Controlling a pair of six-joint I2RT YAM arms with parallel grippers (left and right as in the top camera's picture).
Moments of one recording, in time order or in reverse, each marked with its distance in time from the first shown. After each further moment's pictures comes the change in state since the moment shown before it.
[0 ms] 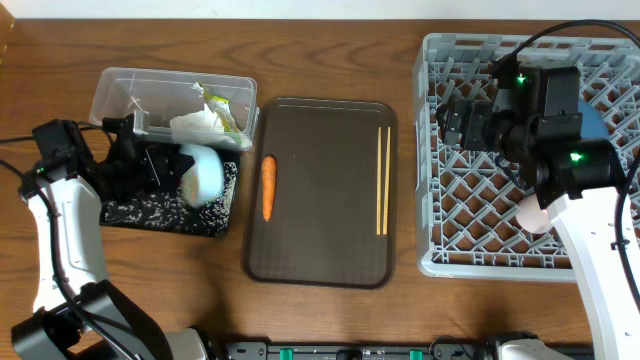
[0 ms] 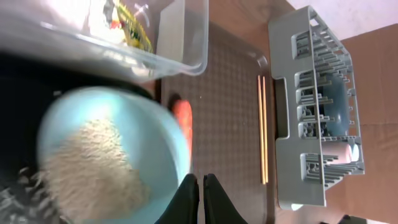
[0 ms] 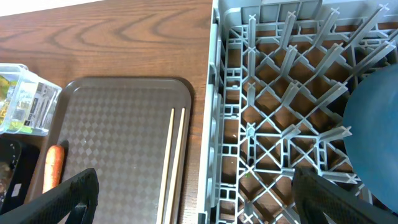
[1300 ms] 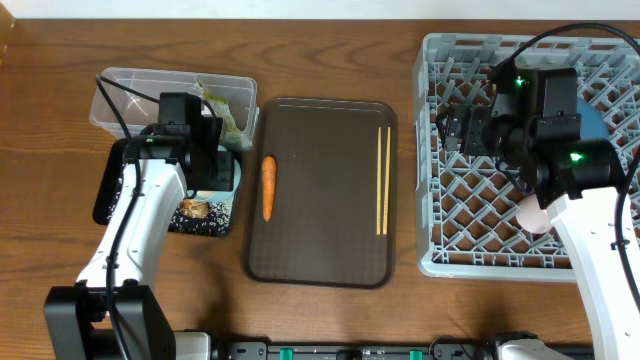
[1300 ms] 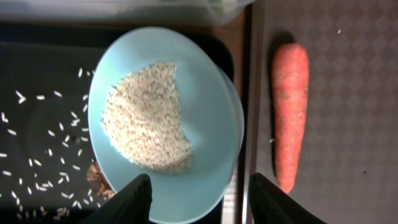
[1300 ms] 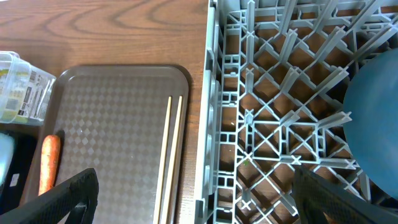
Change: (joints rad) left arm -0.499 0.019 -0.010 0.058 -0.834 -0.165; right arm 0.000 0.000 0.000 -0.045 0.000 -0.003
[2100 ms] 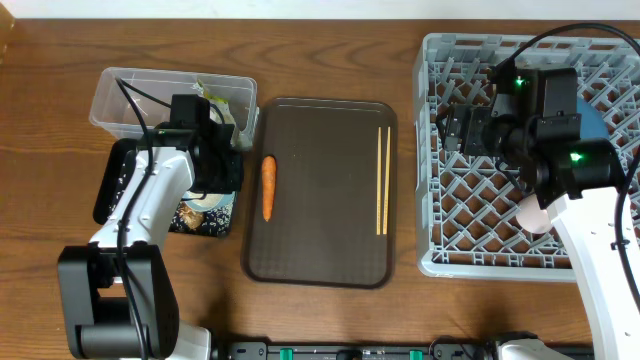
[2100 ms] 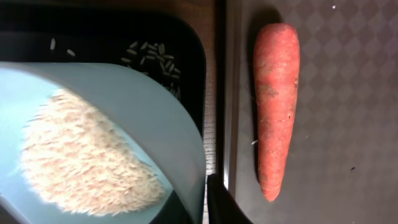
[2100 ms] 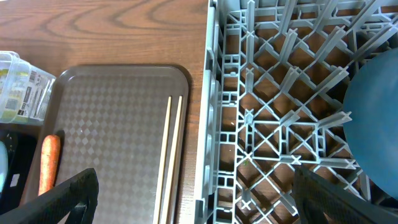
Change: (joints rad) left arm -0.002 0.122 0.000 0.016 0.099 0.008; right arm 0.000 0.000 0.000 0.000 0.000 0.000
